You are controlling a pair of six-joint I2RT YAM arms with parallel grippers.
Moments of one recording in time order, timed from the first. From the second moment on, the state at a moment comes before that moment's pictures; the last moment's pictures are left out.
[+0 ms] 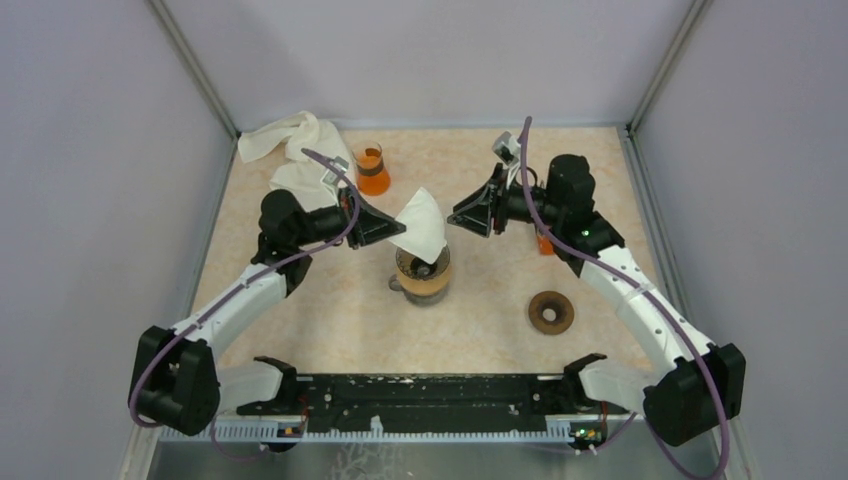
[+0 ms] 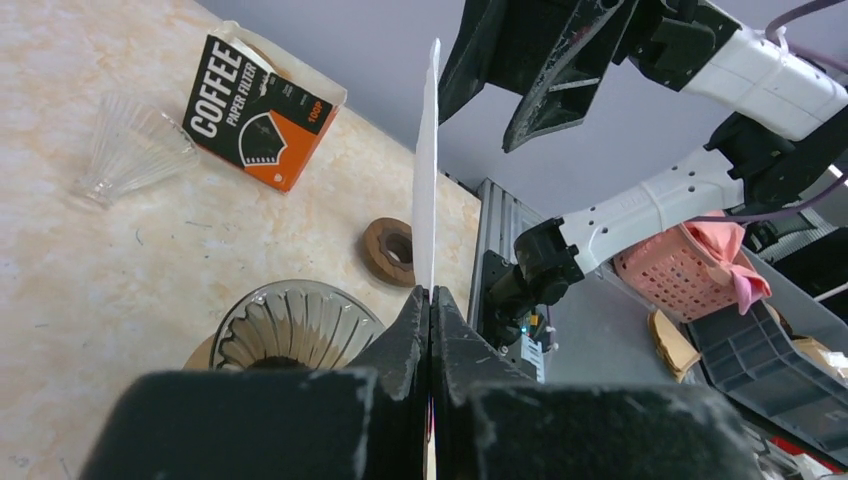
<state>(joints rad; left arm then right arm) -0.38 1.20 0.73 0.63 0.98 -0.68 0.40 1.14 1.02 -0.02 -0.87 0.24</state>
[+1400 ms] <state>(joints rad) -0.33 1.16 0.63 1.04 0.97 -0.98 0.45 1.17 0.93 0.09 -0.95 0.27</state>
